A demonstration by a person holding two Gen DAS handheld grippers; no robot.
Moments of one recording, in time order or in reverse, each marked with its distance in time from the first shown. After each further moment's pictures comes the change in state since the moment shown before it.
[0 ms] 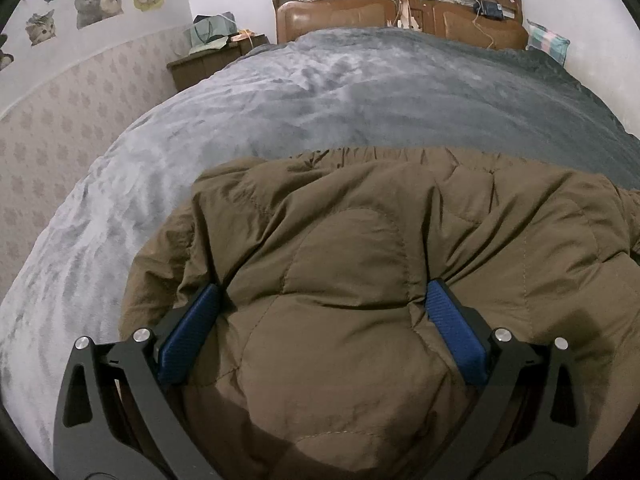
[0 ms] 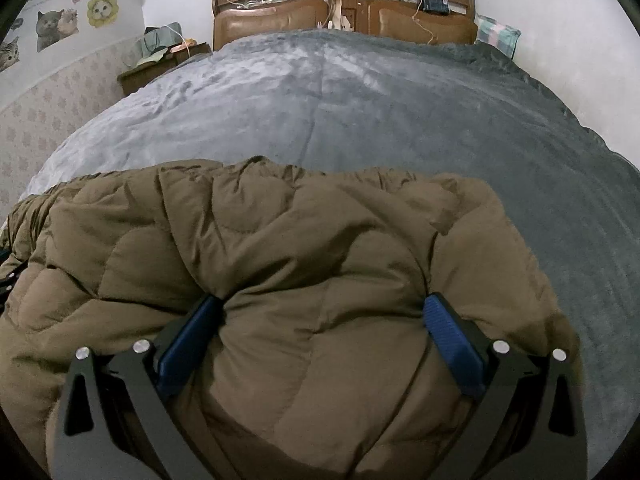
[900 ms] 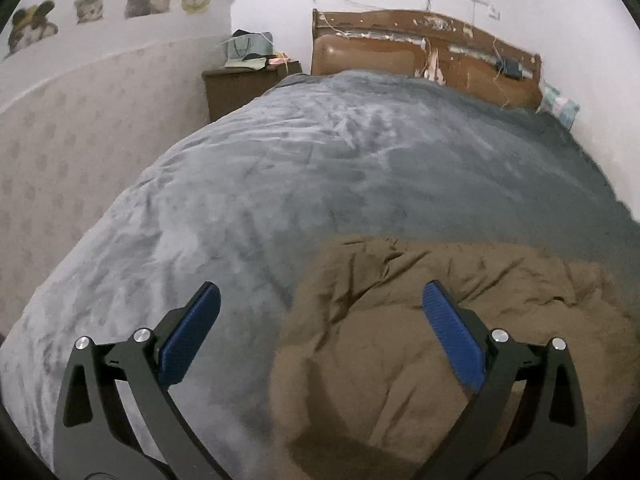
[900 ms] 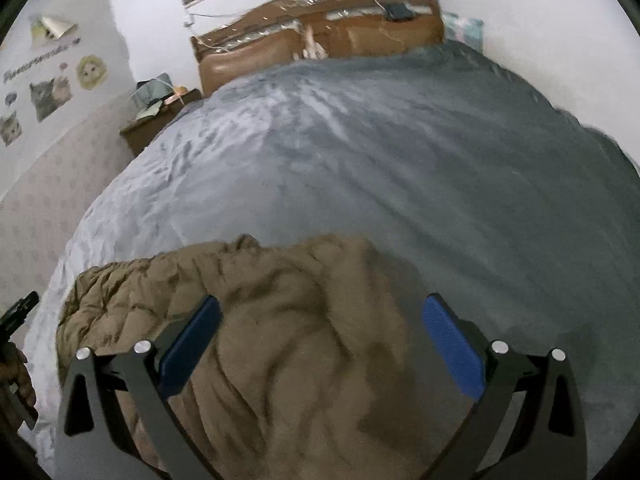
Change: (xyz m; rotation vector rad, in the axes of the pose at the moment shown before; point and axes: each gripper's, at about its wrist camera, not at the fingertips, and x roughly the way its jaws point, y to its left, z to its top) left arm -0.120 0.095 0.025 -0.145 -0.097 -0.036; right arm -0.122 -0.094 0.030 0.171 -0.017 0.091
